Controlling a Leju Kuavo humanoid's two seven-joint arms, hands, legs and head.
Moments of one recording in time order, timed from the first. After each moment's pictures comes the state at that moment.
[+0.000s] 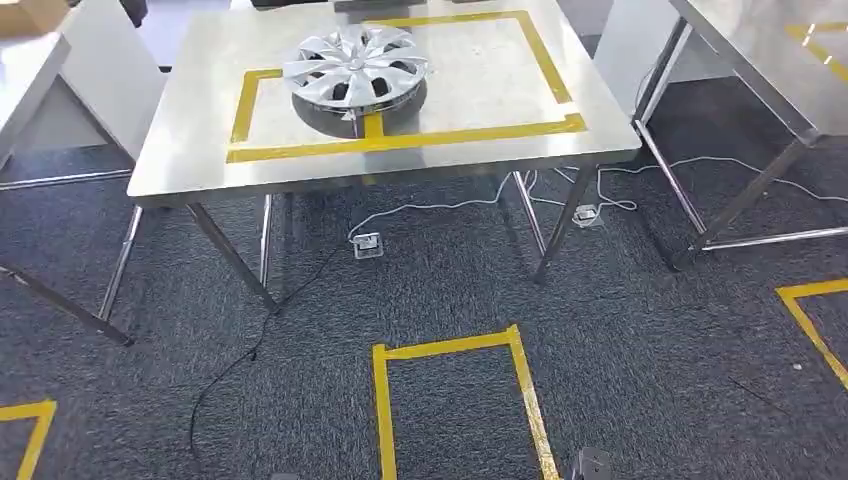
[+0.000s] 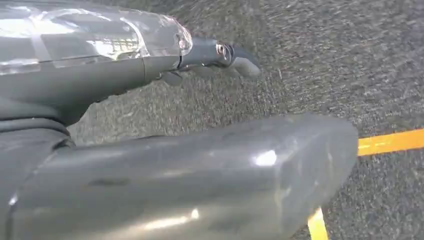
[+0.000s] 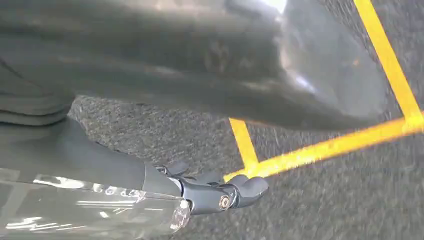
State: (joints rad) left arm -0.13 0.00 -1.15 -0.22 0.88 0.33 0.02; right arm -0.09 -0.01 0.43 -0.24 -0.75 -0.28 -0.45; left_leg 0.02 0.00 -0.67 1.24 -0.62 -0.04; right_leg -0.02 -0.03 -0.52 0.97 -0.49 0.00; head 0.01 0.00
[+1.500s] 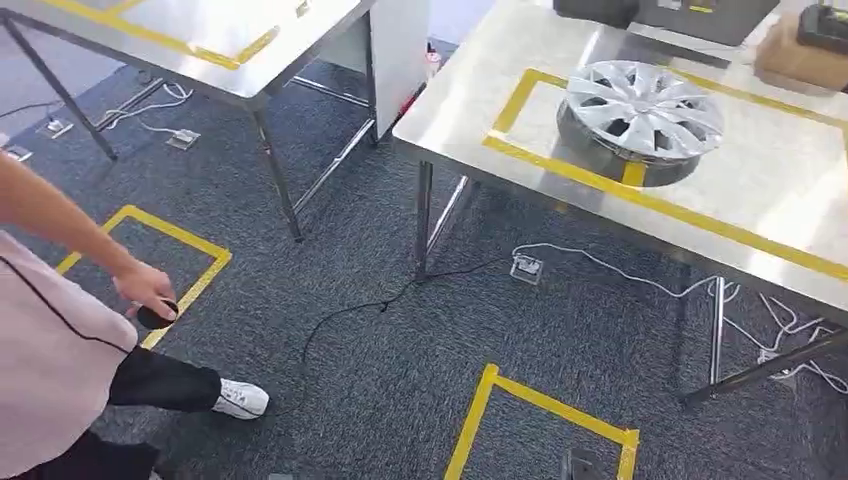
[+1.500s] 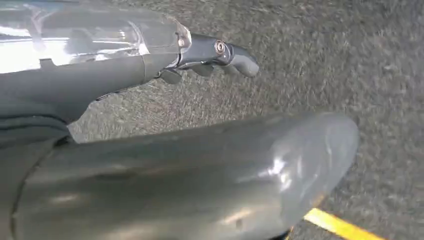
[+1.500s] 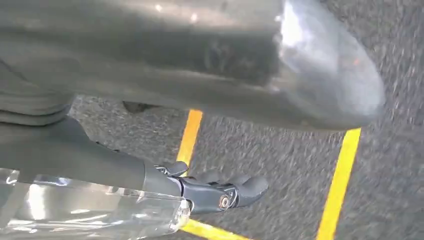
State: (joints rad) left arm -0.13 0.01 -1.15 -0.22 0.88 0.34 0.02; right arm -0.09 -0.01 0.45 -0.23 -0.76 -0.29 -0.45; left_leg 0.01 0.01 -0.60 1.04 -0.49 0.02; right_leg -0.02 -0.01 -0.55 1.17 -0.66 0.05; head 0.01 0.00
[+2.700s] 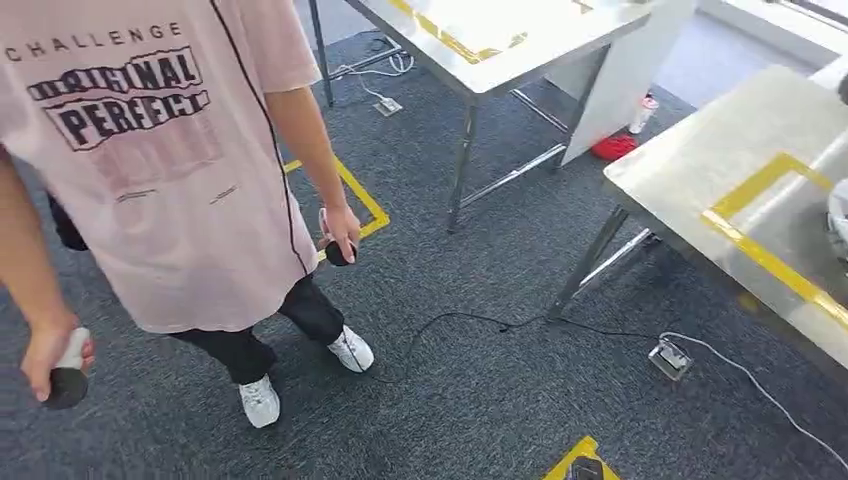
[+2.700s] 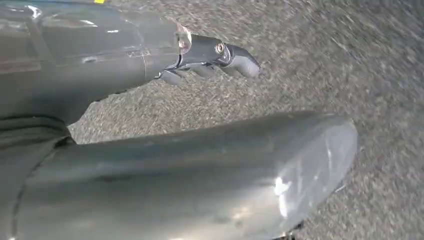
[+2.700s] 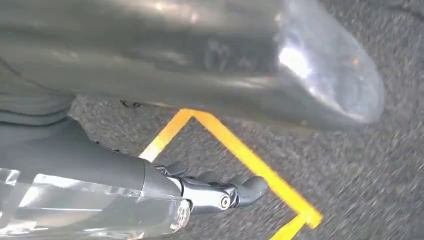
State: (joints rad) left arm -0.13 0.01 -1.15 -0.22 0.88 0.33 0.03; right arm -0.09 0.00 0.47 -0.23 -0.77 -0.29 -0.45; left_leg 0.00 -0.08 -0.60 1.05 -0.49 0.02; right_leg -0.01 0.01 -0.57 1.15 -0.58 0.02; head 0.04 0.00
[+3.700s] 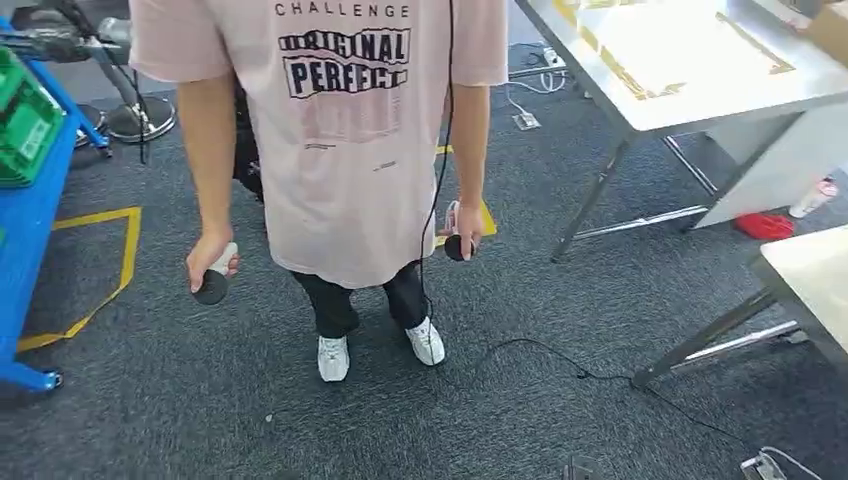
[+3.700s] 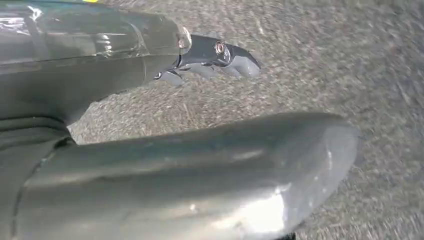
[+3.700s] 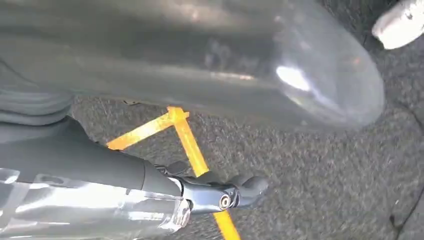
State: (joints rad) left arm -0.13 0.01 -1.15 -0.22 0.88 0.33 0.03; right arm -0.09 0.00 0.48 -0.22 -0.77 -0.30 -0.45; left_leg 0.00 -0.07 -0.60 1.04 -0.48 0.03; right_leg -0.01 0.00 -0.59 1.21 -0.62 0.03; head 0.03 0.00
